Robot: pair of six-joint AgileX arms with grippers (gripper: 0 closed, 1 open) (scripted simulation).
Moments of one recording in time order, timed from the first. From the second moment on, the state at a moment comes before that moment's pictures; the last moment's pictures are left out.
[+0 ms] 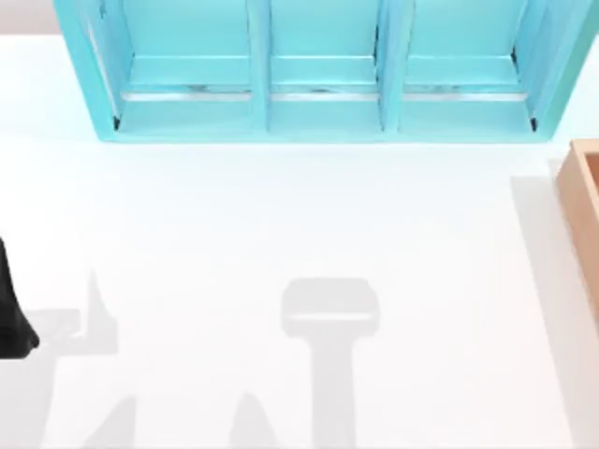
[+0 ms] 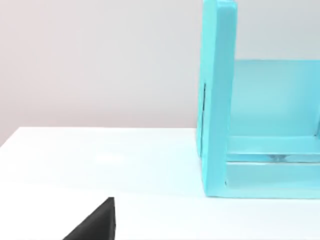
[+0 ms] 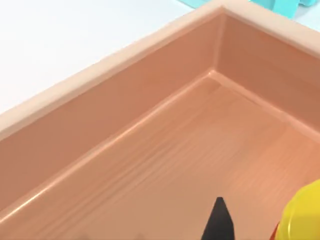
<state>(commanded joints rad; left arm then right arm) 0.00 0.00 0.00 0.00 0.00 0.00 -0.81 1.79 0.93 -0.66 -1.16 -1.56</state>
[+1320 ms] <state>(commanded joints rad) 0.00 0.00 0.00 0.00 0.00 0.00 -0.75 1.79 0.86 -0.47 -1.16 -1.41</state>
